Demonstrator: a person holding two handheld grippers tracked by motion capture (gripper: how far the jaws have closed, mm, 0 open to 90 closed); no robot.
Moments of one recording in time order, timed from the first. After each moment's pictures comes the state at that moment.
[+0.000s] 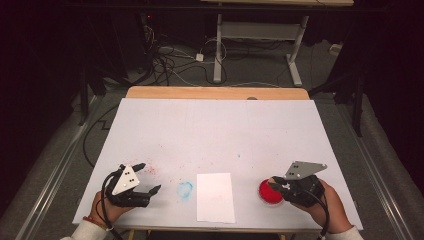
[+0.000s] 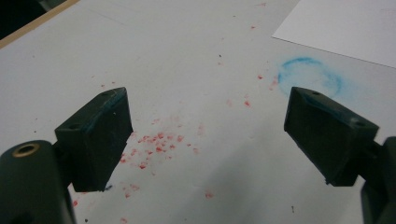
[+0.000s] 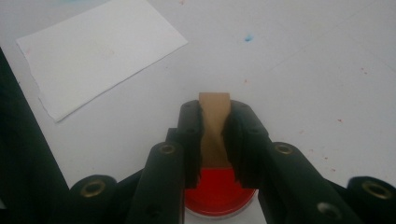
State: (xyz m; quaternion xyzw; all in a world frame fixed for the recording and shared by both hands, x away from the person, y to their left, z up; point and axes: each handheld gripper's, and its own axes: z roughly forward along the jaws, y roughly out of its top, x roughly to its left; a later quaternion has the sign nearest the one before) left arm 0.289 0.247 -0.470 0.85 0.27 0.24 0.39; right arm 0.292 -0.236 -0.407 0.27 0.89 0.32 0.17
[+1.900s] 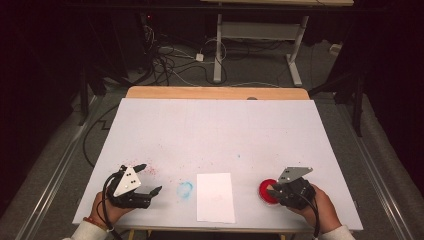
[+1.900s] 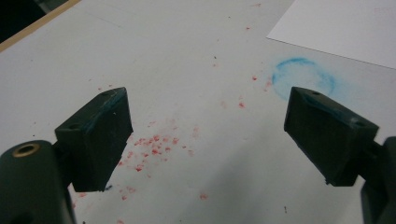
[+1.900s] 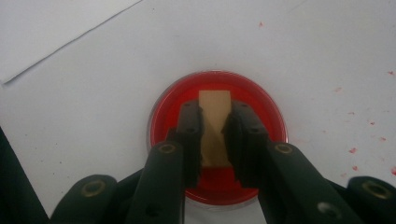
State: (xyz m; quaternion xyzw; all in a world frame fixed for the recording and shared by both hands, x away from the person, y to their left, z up) left arm 0.286 0.243 -0.468 0.85 0.26 0.25 0.39; right arm 0.302 -0.235 -0.450 0.30 0.91 0.27 0.14
